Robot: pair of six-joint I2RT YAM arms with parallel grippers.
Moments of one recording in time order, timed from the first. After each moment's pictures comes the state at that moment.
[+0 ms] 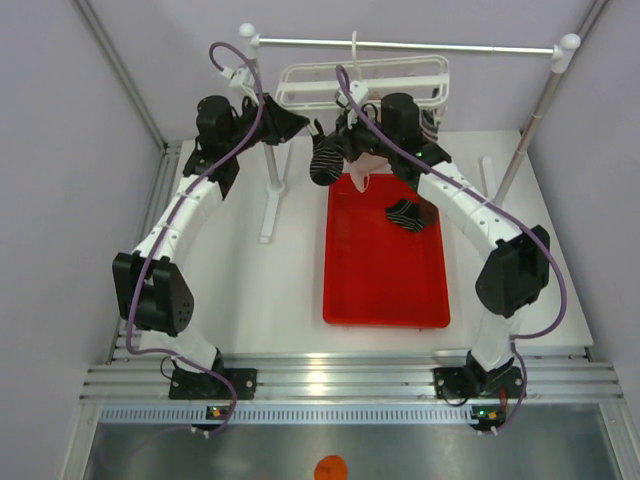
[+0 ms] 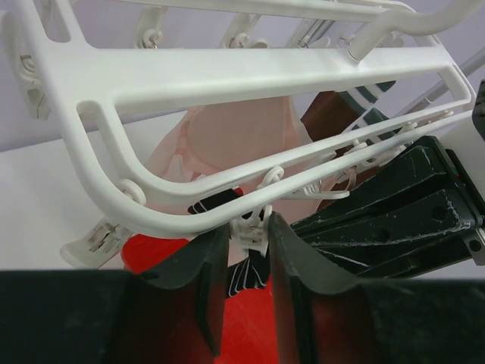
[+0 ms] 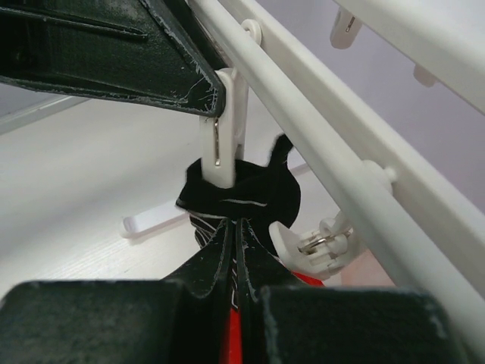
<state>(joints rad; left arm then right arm) -0.22 1.67 1.56 0.12 0.59 -0.56 0.53 1.83 1.77 -0.15 -0.47 -0.16</state>
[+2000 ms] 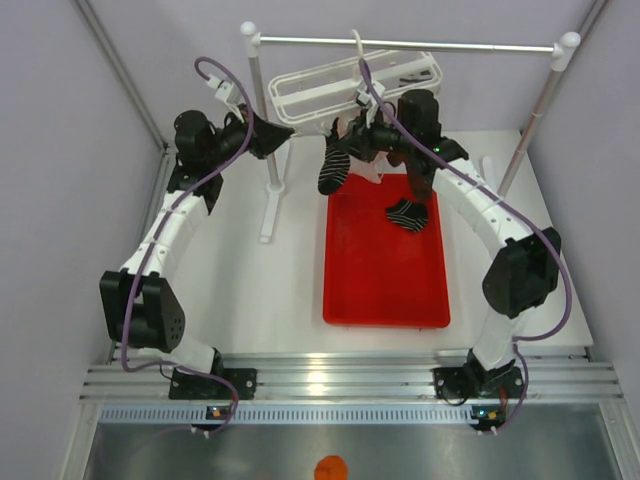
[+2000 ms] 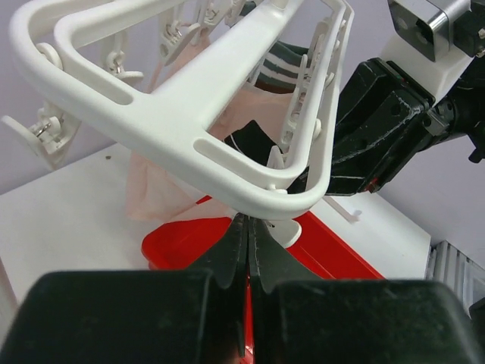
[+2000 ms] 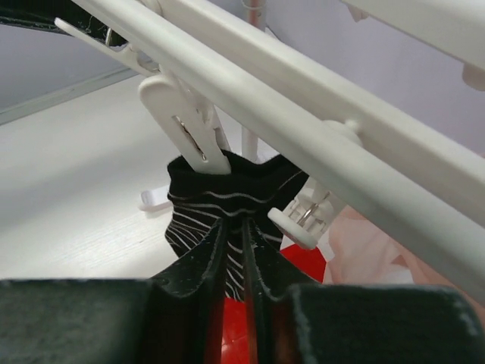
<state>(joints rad) -0.14 1.55 1.39 0.27 0.80 -0.44 0.43 1.80 1.74 -0.19 -0.65 -0.18</state>
